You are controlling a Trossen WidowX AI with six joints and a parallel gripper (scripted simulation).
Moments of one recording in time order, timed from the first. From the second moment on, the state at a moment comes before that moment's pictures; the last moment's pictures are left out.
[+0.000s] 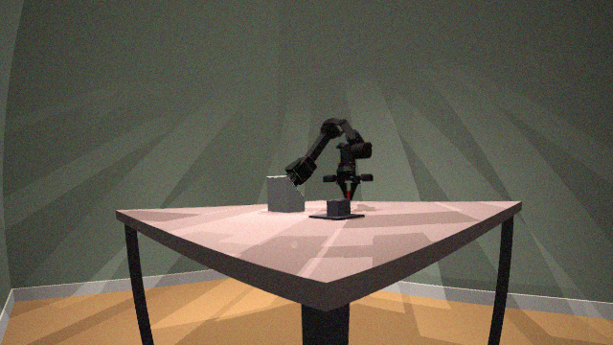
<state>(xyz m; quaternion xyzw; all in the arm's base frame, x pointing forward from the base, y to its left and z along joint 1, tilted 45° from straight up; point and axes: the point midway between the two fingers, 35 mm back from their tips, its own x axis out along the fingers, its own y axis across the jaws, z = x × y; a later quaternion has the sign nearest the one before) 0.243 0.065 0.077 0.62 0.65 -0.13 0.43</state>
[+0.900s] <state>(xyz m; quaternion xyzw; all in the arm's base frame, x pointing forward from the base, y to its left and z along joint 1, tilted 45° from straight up) 0.242 0.021 0.116 0.62 0.65 -0.13 0.43</state>
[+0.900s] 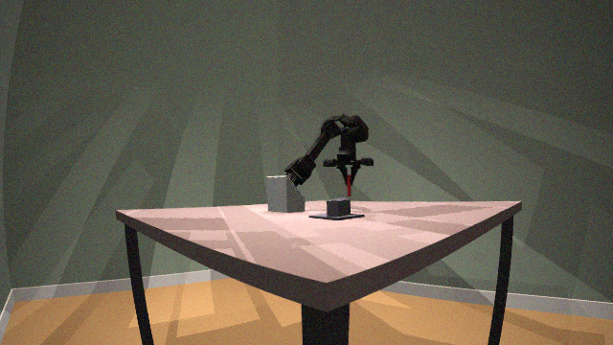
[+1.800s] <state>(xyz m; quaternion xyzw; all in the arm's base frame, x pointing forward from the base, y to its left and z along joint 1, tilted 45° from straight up) 0.274 -0.025 0.104 0.61 0.65 -0.14 0.43</state>
